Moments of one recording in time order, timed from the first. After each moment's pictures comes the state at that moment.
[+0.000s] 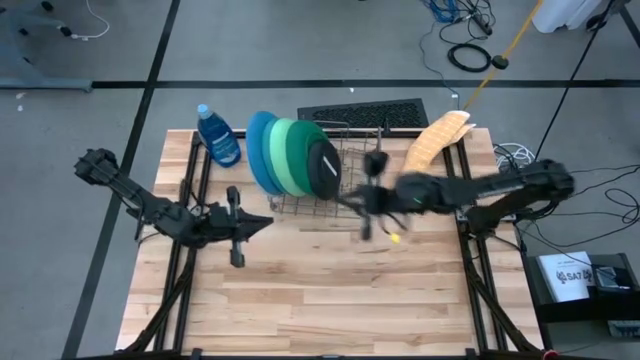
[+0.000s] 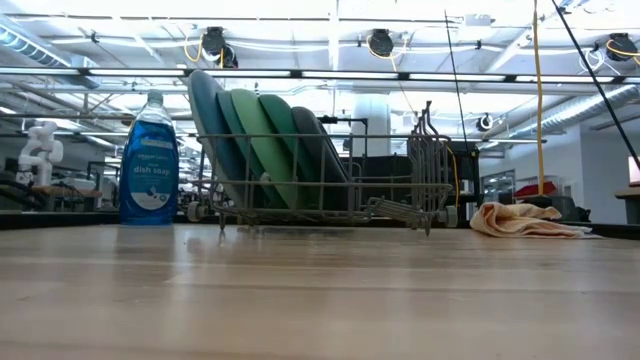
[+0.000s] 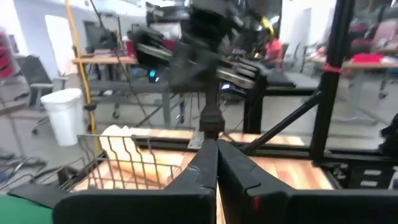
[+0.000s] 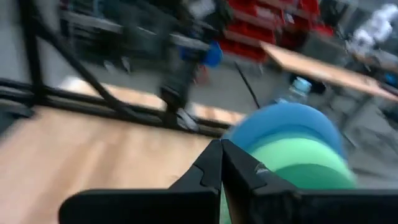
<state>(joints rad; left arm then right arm) -0.55 0.91 0.65 0.33 -0.69 0.06 0.11 1.38 1.20 -0.01 0.24 -0.23</state>
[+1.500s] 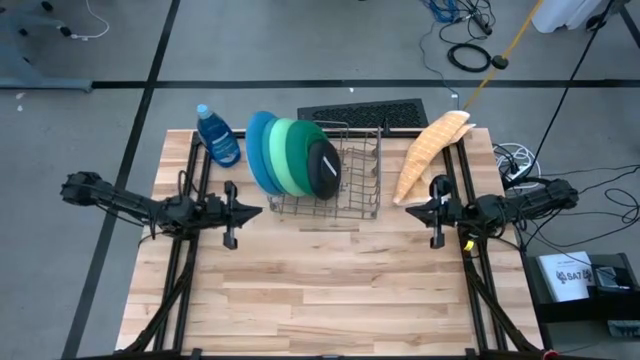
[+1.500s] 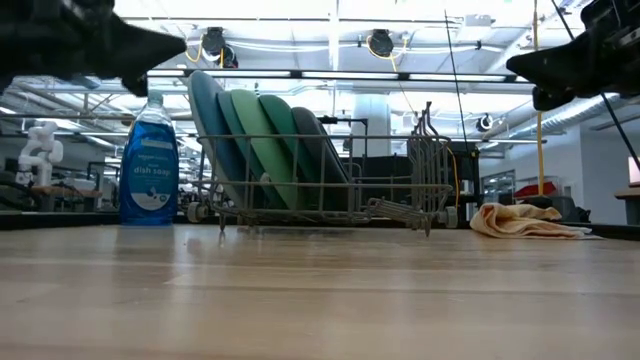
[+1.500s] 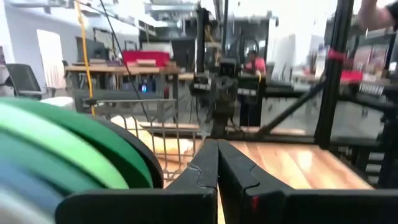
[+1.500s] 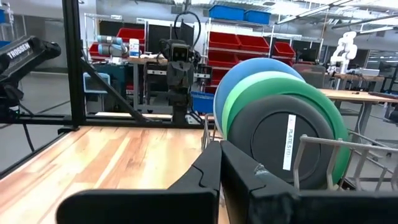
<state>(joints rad) -0.22 0.54 0.05 0.65 -0.29 0.05 0.30 0.10 0.01 0.23 0.39 -0.10</state>
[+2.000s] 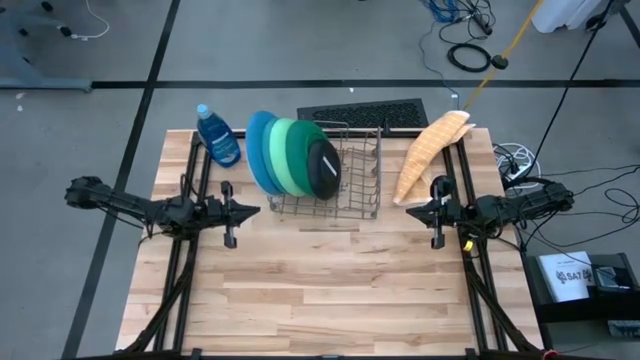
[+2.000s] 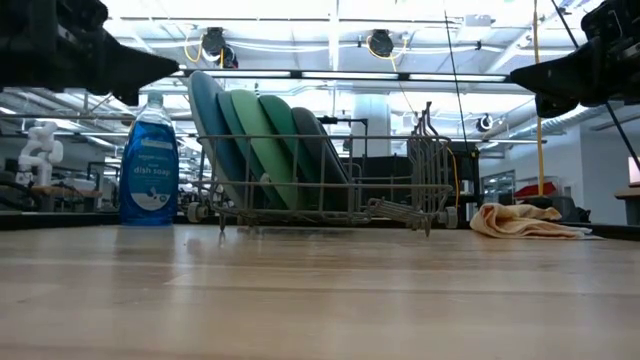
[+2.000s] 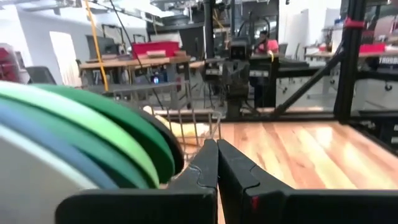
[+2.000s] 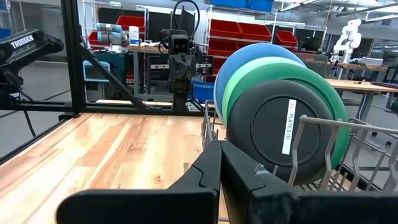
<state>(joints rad) -0.22 0.39 0.01 0.49 -0.33 0.11 0.30 0.00 0.02 0.07 0.39 -0.08</state>
